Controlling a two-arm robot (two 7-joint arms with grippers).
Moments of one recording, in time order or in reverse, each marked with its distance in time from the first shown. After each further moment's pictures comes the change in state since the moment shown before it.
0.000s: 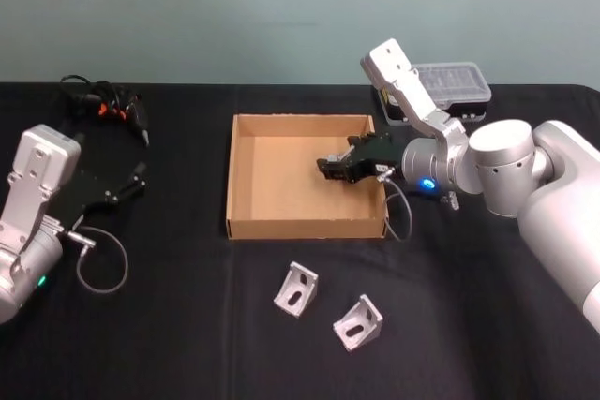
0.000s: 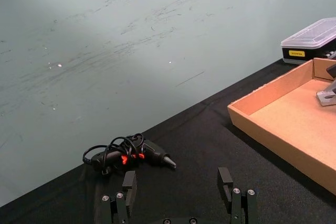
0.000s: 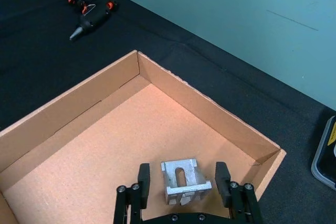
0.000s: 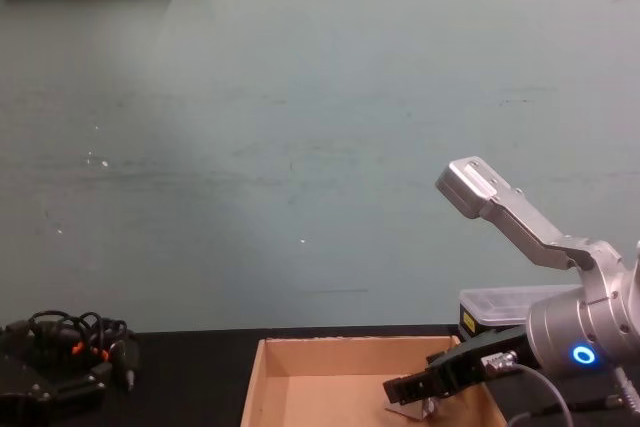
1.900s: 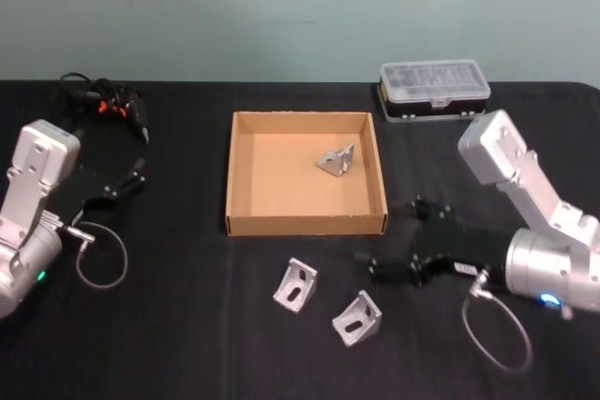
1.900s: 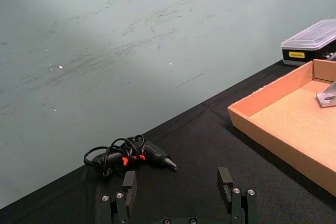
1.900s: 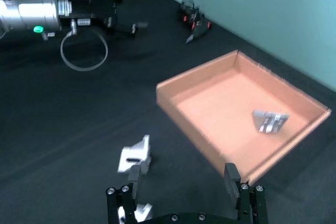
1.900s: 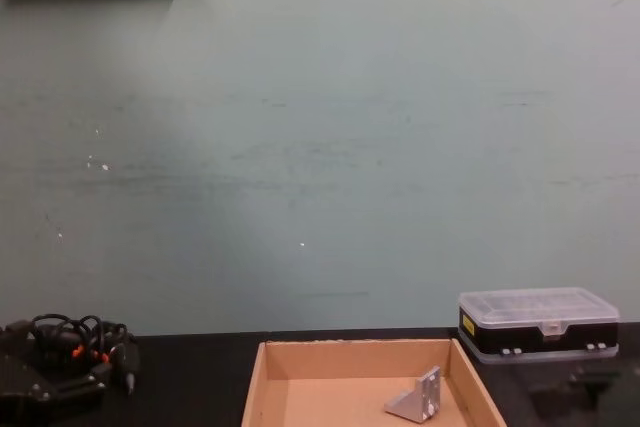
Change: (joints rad) left arm 0.000 0.000 0.000 0.000 0.000 0.000 0.000; right arm -0.598 0.487 0.136 -0.986 0.203 0.089 0.035
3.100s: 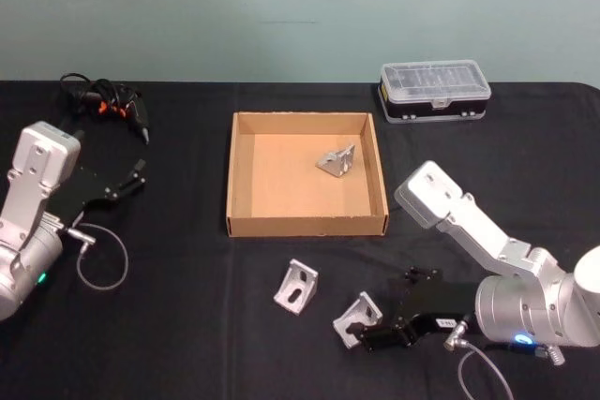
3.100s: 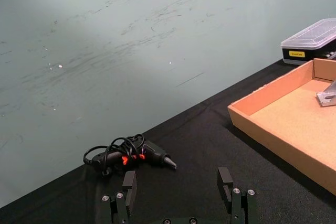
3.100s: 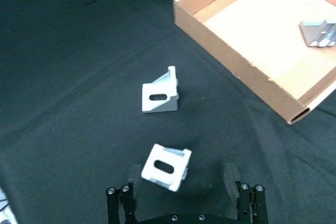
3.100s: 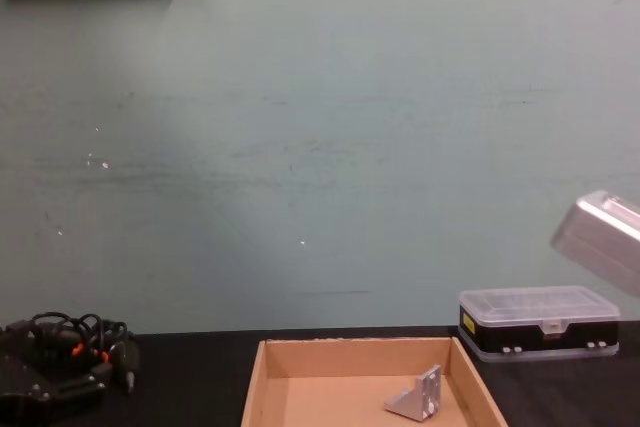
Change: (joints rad) left arm 0.000 0.000 0.000 0.000 0.000 0.000 0.000; right arm 0.025 0.005 -0.121 -0.080 -0.004 0.384 -0.104
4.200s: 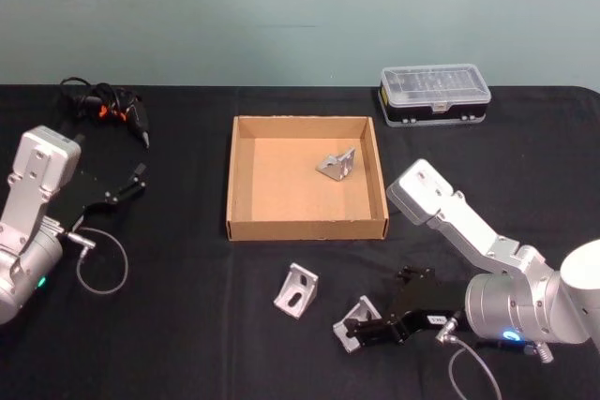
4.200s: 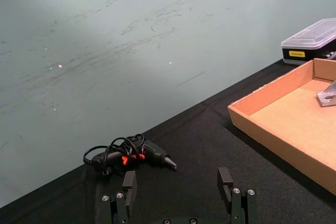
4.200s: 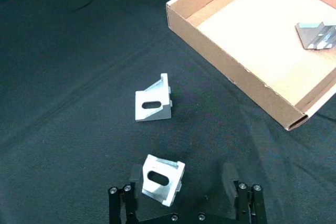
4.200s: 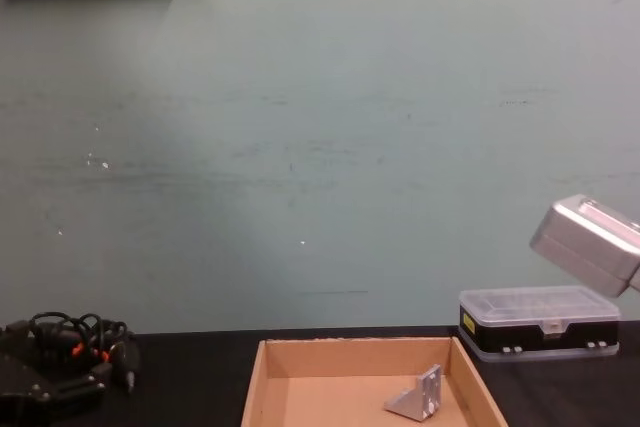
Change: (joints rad) left arm 0.000 0.000 0.000 0.000 0.000 0.000 0.000; right arm 0.021 -0.050 0.000 0.039 -0.029 0.016 0.000
